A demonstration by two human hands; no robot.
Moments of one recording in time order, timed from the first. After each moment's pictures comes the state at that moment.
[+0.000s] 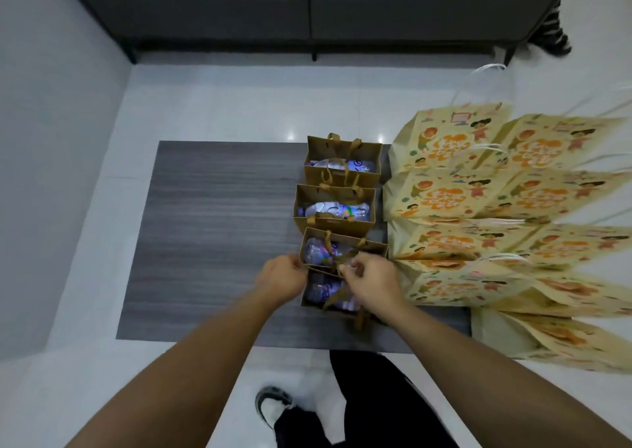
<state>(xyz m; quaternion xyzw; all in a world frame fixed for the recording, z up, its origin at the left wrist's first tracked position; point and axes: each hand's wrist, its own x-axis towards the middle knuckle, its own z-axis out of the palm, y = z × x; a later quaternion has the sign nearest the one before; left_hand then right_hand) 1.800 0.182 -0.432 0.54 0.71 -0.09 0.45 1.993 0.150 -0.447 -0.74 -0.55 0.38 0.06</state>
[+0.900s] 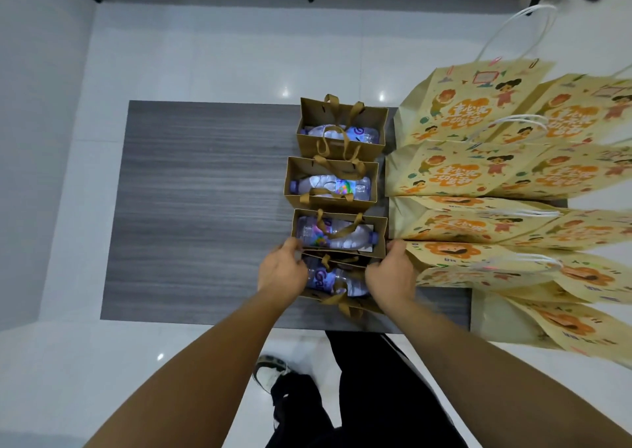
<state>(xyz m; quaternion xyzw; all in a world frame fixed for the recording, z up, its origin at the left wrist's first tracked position) 1.816 0.171 -0.494 0.53 0.73 -0.06 0.43 2.012 0.148 -0.490 -0.85 -0.36 0.39 0.05</state>
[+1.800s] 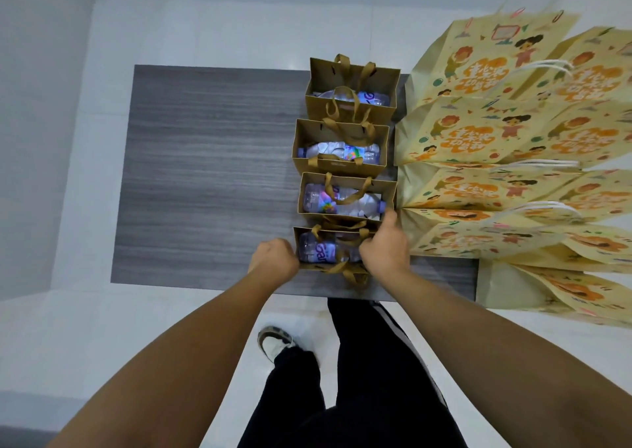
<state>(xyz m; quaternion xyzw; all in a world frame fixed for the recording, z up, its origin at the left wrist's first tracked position) 1.786 0.130 -0.505 0.51 0.72 -0.20 0.42 1.992 0.126 -0.494 -0.82 -0.42 0.39 0.03</state>
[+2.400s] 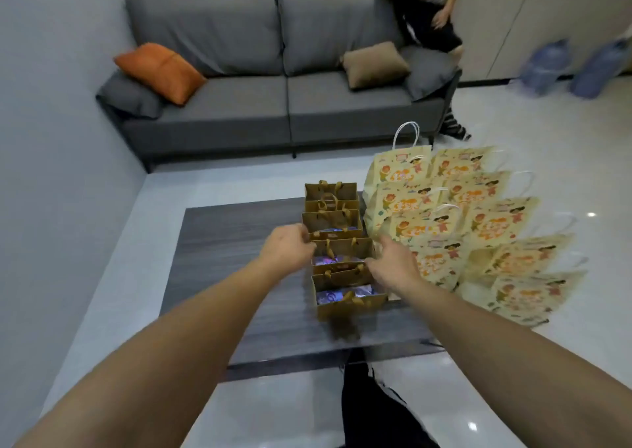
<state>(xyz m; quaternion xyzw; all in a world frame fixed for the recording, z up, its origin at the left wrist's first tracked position) 1.750 0.083 -0.264 0.73 0.61 0.05 0.31 1.951 0.023 -0.305 -0.81 -0.50 0.26 0.15</state>
